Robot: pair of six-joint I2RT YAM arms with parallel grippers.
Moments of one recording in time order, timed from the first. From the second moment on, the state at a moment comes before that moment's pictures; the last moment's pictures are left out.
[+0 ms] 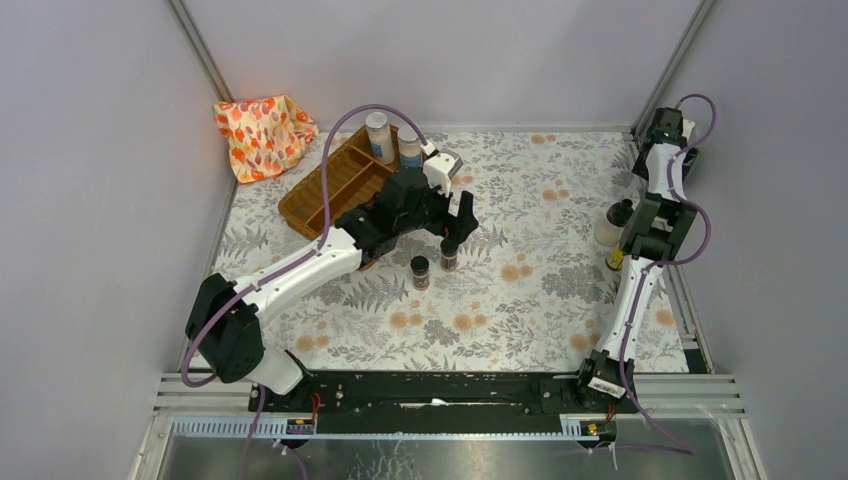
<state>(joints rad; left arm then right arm) -0.74 1.50 1.21 -0.13 0.10 -0.24 -0.36 2.70 2.52 -0.76 0.48 0.10</state>
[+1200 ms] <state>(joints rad) -0.74 1.44 1.22 -0.14 0.11 -0.26 -0.31 2.63 2.42 -0.71 0.46 0.08</state>
